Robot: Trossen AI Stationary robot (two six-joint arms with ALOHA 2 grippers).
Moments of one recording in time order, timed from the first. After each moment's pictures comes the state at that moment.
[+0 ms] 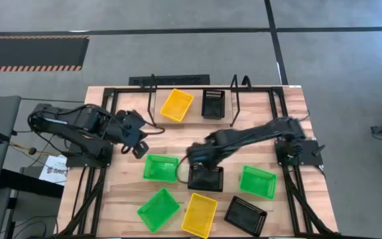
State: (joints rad) left arm -0.28 1.26 1.53 -1.38 -0.39 -0.84; right arm 0.22 2.02 1.96 -1.37 0.07 0.47
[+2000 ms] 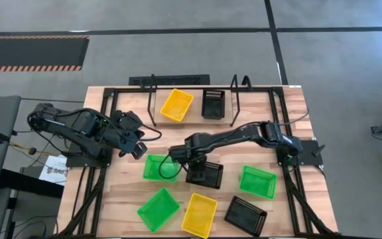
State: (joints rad) left arm -0.33 1.26 1.53 -1.42 -0.50 -0.90; right arm 0.12 2.27 2.02 -1.28 -0.05 0.17
